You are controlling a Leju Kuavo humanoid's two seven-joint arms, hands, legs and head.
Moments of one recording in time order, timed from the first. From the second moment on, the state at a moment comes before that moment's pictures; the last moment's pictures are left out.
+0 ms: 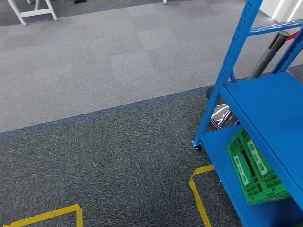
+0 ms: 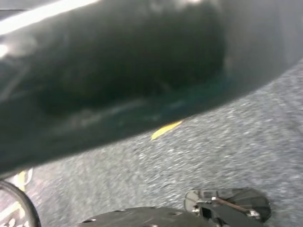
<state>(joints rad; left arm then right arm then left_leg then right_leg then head) 0.03 -0.29 0.77 -0.33 -0.88 0.49 -0.10 -0.05 0.25 -1.20 -0.22 1.33 -0.14 -0.06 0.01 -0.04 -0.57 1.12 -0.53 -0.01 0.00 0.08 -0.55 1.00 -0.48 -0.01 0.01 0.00</state>
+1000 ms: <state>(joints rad) 0.01 -0.31 0.85 -0.37 -0.92 0.47 -0.13 -0.05 0.23 -1.22 -0.23 1.34 -0.11 -0.06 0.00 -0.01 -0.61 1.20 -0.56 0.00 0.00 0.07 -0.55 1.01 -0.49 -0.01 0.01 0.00</state>
